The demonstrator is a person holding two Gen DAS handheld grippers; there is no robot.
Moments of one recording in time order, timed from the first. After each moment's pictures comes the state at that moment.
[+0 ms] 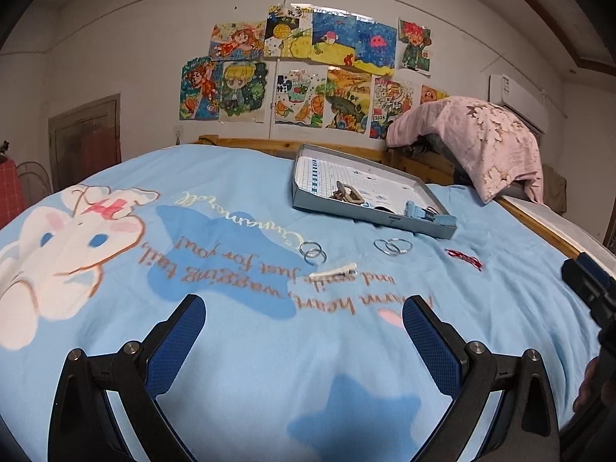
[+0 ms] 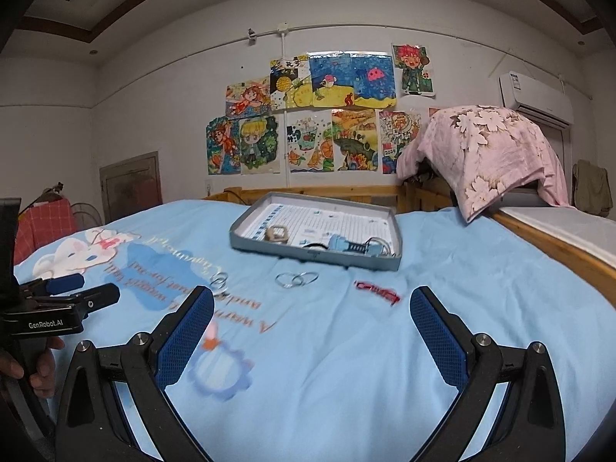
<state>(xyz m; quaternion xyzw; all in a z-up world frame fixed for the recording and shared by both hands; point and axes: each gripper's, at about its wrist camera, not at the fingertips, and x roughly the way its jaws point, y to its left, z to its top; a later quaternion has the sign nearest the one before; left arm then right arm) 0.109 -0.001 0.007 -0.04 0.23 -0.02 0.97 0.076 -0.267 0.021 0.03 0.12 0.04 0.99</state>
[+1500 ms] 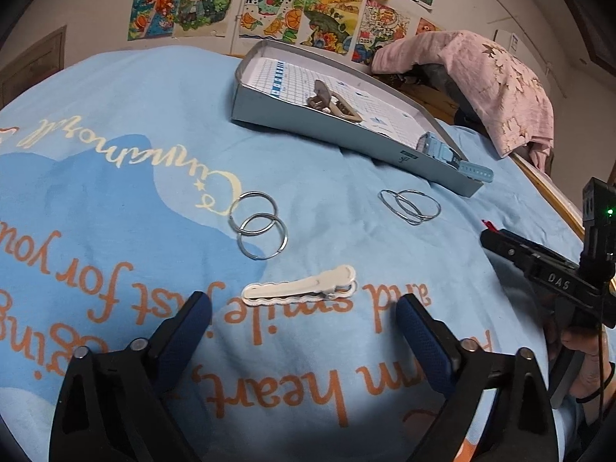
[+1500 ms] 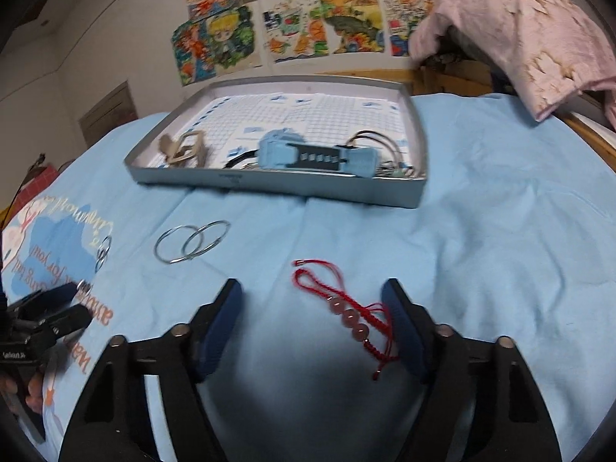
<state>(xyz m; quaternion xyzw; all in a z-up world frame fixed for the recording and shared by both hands) 0.262 -0.034 -0.069 -0.07 0.37 -0.11 0.92 0.312 -0.302 -0.067 0.06 0.33 0.09 0.94</state>
